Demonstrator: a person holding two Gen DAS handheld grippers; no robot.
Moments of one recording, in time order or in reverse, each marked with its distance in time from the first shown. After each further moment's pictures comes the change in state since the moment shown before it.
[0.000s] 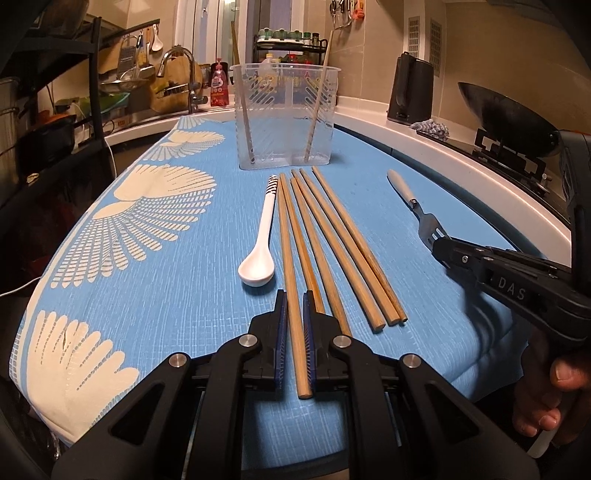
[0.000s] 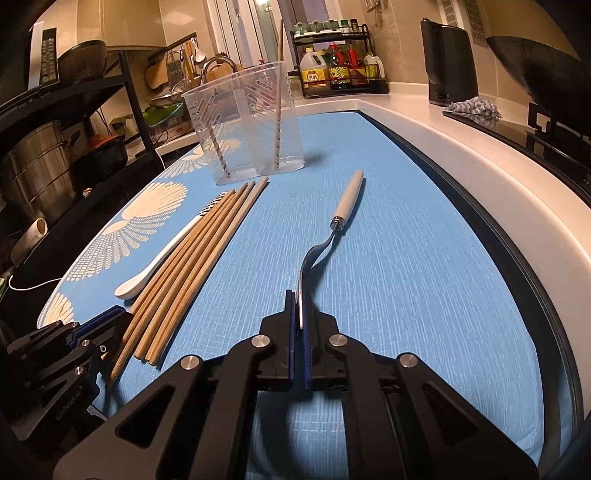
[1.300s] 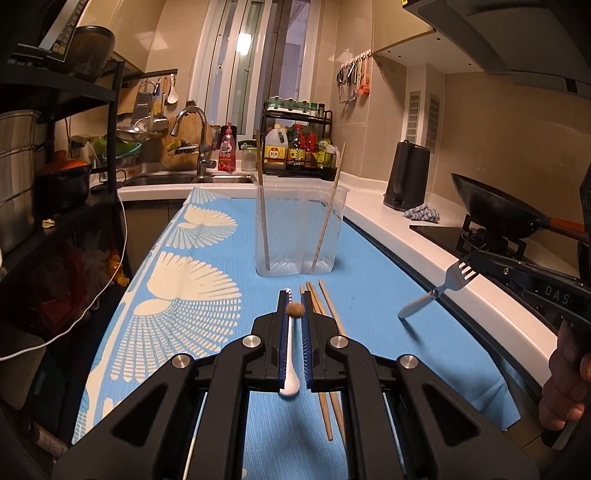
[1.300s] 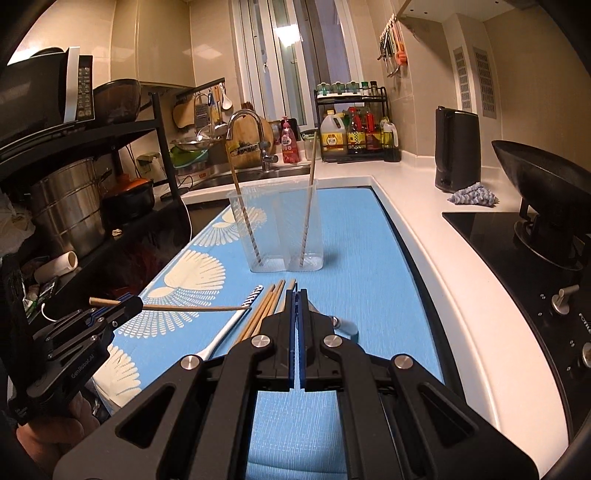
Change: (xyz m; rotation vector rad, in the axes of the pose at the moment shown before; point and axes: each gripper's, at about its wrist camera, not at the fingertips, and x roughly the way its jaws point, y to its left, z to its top) left arm -0.070 0.037 0.076 -0.057 -0.242 -0.046; right arm -0.107 0.025 0.080 -0.077 -0.181 0.029
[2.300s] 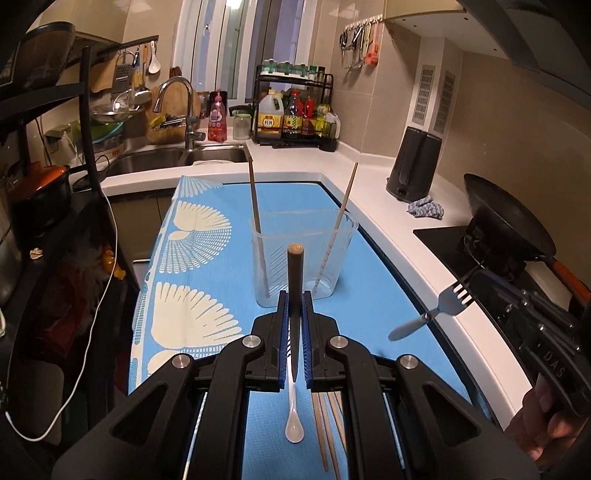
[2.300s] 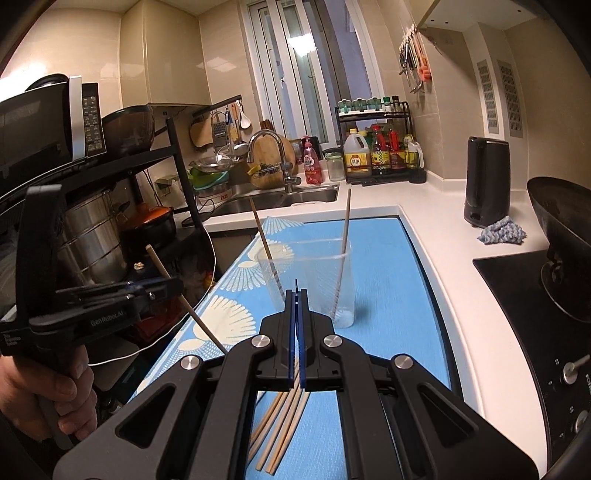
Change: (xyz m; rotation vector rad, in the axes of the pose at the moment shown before) left arm 0.045 0.014 0.124 -0.001 0.247 -0.022; right arm 0.014 0.021 0.091 0.013 -0.032 0.093
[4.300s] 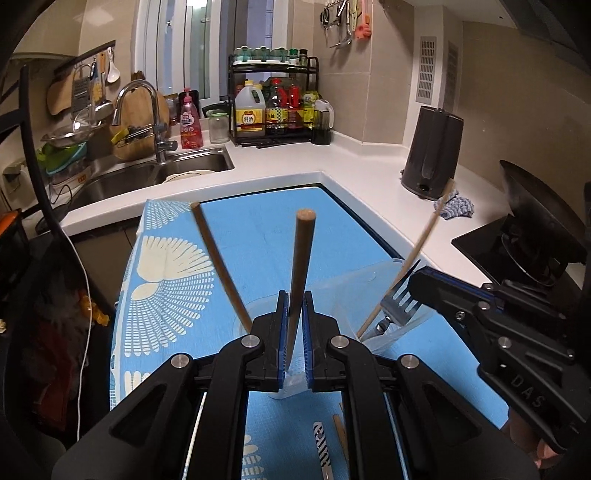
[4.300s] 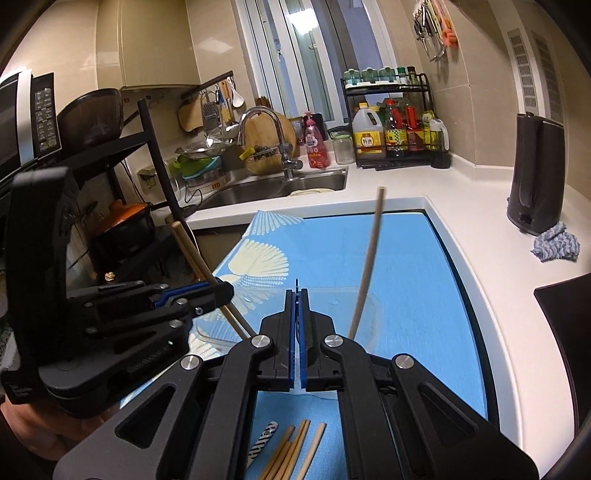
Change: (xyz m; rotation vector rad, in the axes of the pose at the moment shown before) left arm 0.143 0.003 0.067 0.120 0.013 -0.026; right arm 0.171 -0.024 0.037 0.013 0.089 0.020
